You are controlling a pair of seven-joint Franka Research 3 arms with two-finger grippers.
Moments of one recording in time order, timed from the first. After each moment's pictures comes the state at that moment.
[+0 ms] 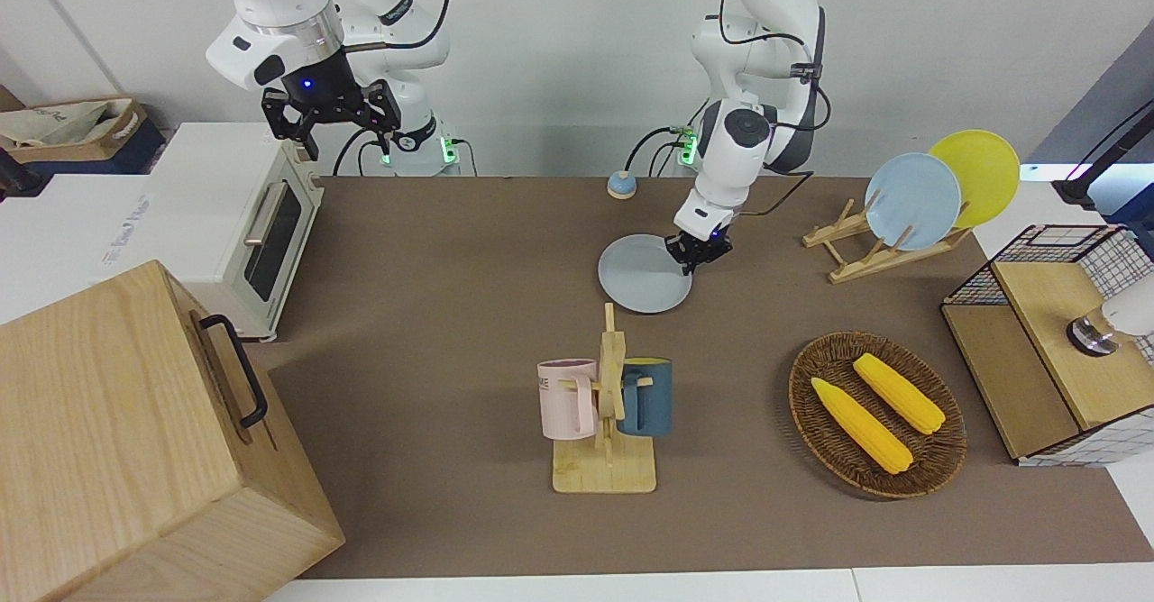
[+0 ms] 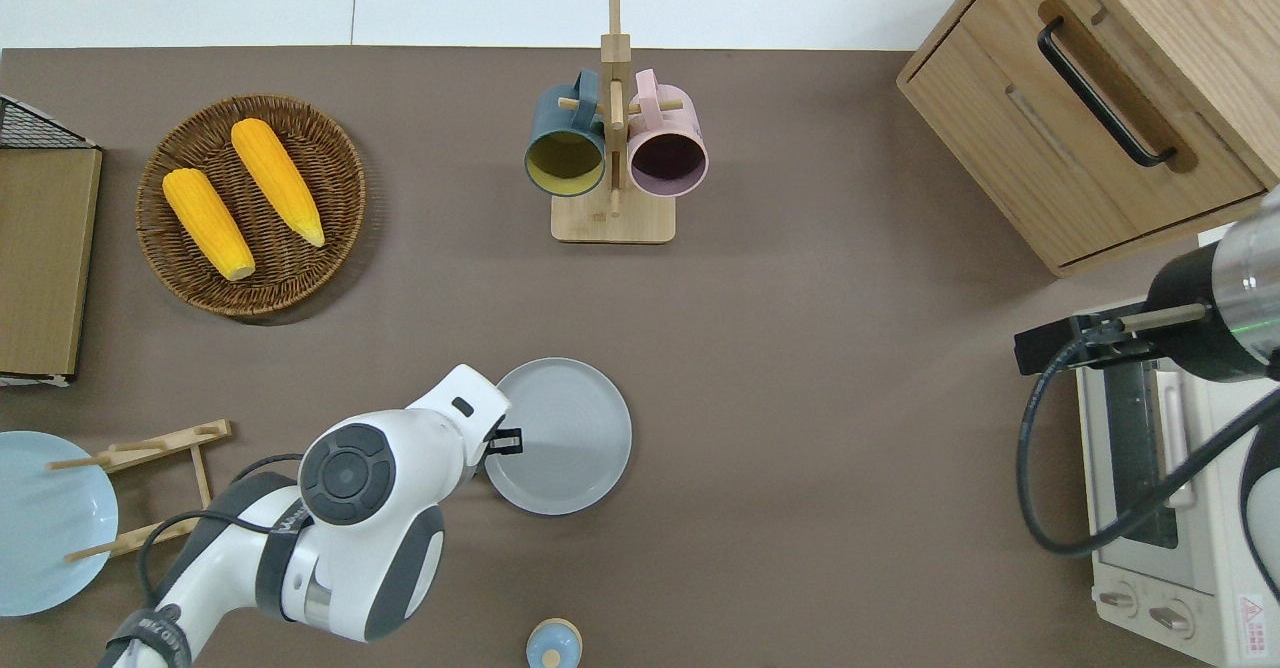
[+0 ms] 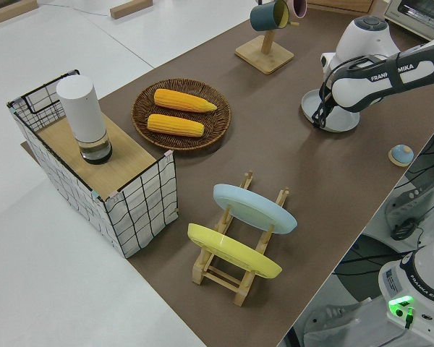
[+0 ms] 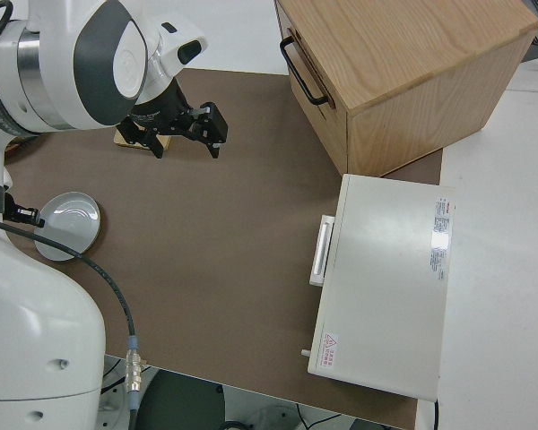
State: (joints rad) left arm -0.43 0.00 -0.01 -2.46 -0.12 2.53 -0.38; right arm 0.03 0.00 0.09 -1.47 0.00 1.39 0.03
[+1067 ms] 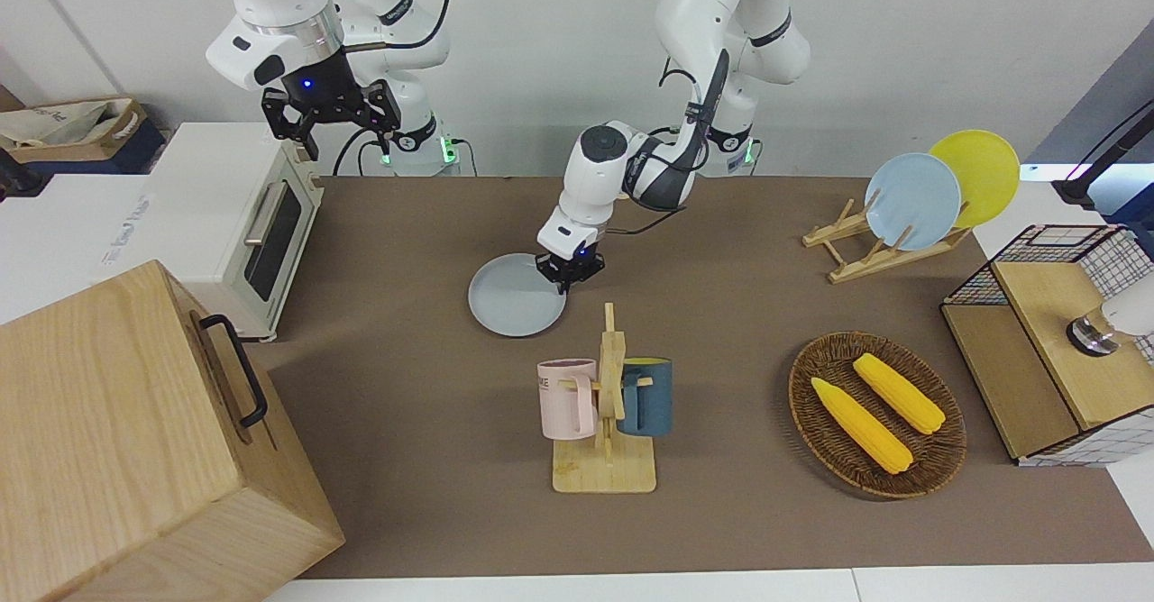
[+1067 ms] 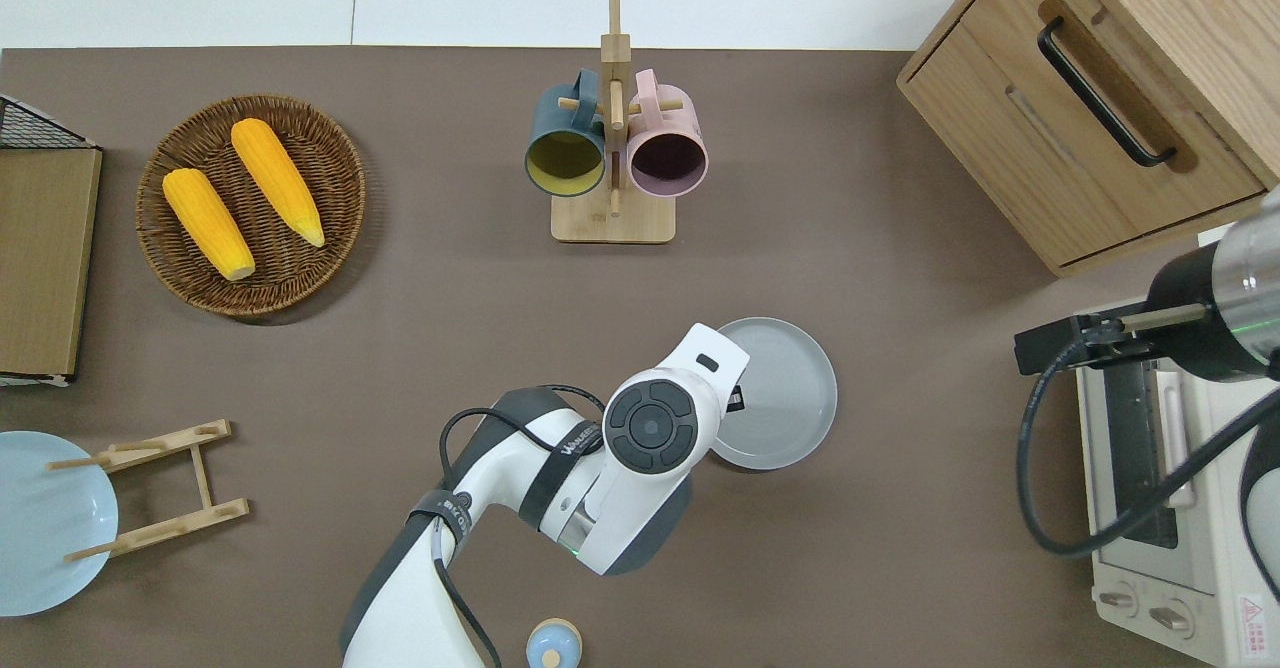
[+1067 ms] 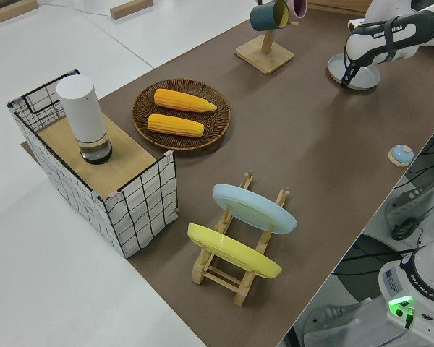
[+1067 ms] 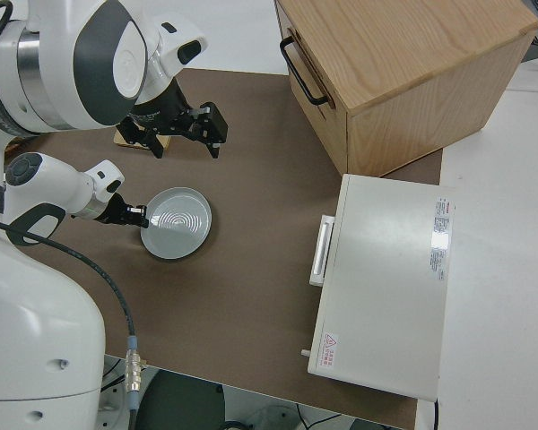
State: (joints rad) left arm -0.67 0.40 -0.10 -1.94 -0.11 2.51 -0.80; right arm 0.03 0.00 0.09 -1.47 0.00 1.39 0.03
